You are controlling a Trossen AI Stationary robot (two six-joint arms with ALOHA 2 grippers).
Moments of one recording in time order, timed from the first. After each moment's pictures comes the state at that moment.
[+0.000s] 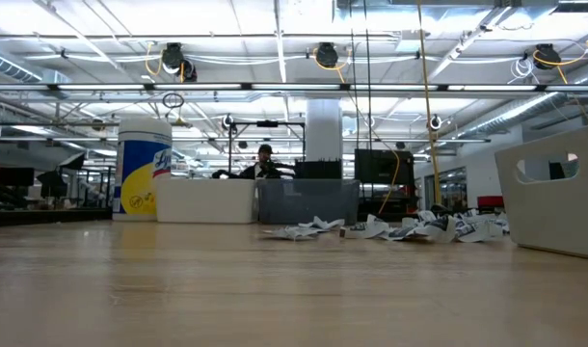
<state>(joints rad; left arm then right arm) -0.80 1.69 1.45 -0.99 -0.02 -0.22 -0.01 1.24 1.42 -0.05 -0.19 0.25</state>
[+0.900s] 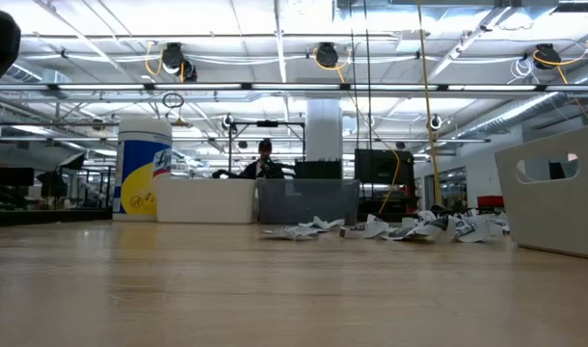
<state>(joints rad) -0.83 2.01 1.45 -0.92 0.02 -0.17 -0.01 1.24 1.42 -0.05 -0.19 0.25</state>
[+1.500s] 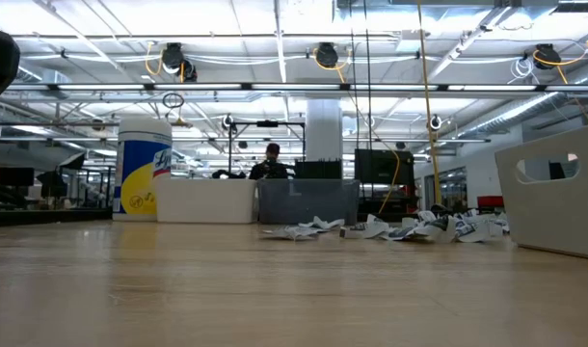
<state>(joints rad) -0.82 2.02 1.42 -0.86 0.04 -0.17 -0.01 1.24 1.42 -0.05 -0.19 0.25</state>
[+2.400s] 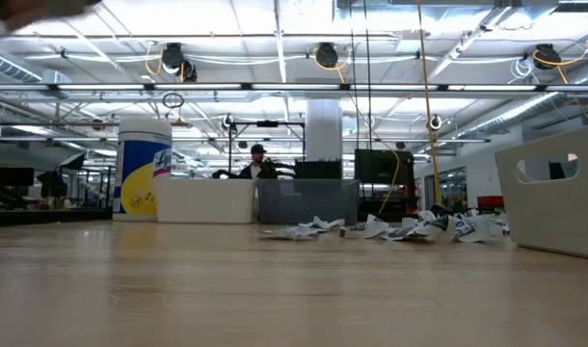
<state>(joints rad) -0.71 1.76 1.42 -0.89 -0.22 -0.37 -0.01 1.21 1.42 -0.05 -0.18 0.25</state>
